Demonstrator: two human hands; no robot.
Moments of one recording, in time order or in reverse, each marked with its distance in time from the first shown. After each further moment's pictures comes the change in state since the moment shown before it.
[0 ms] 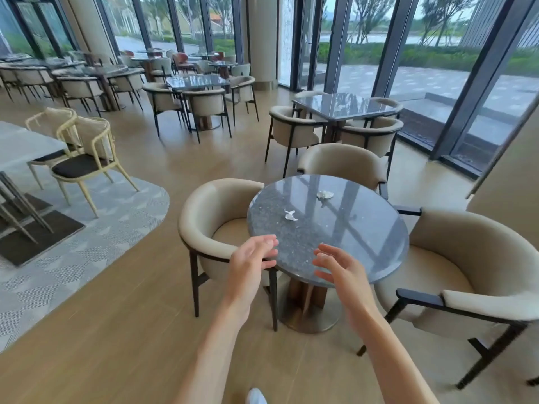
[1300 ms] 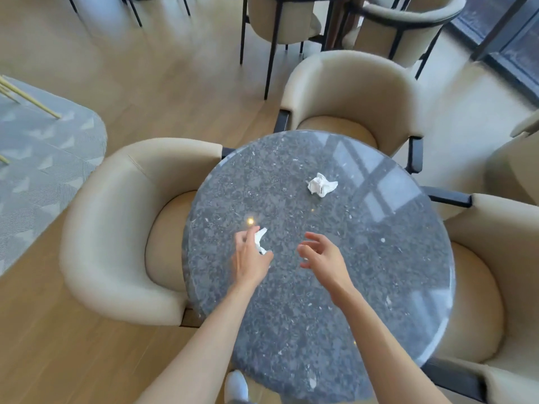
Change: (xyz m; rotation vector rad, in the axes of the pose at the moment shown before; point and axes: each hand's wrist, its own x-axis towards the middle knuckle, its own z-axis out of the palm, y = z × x) left_hand 0.490 -0.241 0.158 0.927 -0.077 -0.370; right_hand 0.502 0.132 -0.001 -0.294 -0.070 0.461
